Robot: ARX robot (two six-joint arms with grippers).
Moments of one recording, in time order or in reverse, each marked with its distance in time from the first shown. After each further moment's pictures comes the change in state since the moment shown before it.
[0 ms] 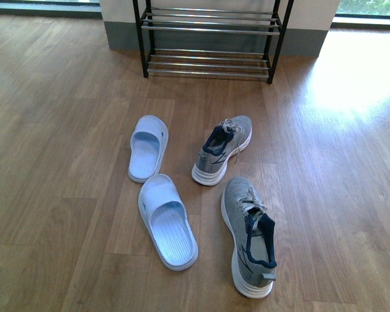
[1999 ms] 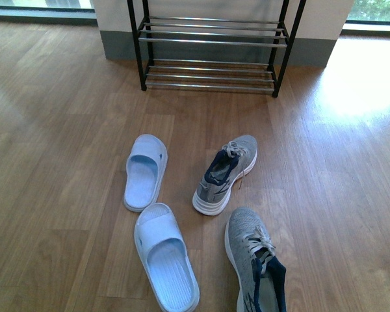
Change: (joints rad) left arm 0.000 0.000 0.000 0.000 0.000 0.000; right arm -0.144 0.356 0.052 -0.036 -0.068 0.087
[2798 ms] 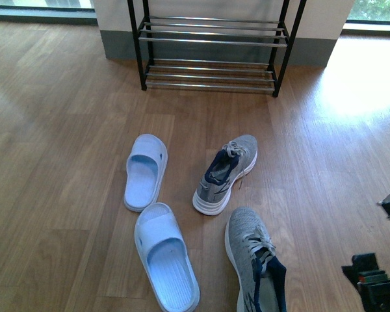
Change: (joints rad) left arm 0.000 0.000 0.000 0.000 0.000 0.000; right arm 0.008 2.046 0.479 0.756 0.009 -0.236
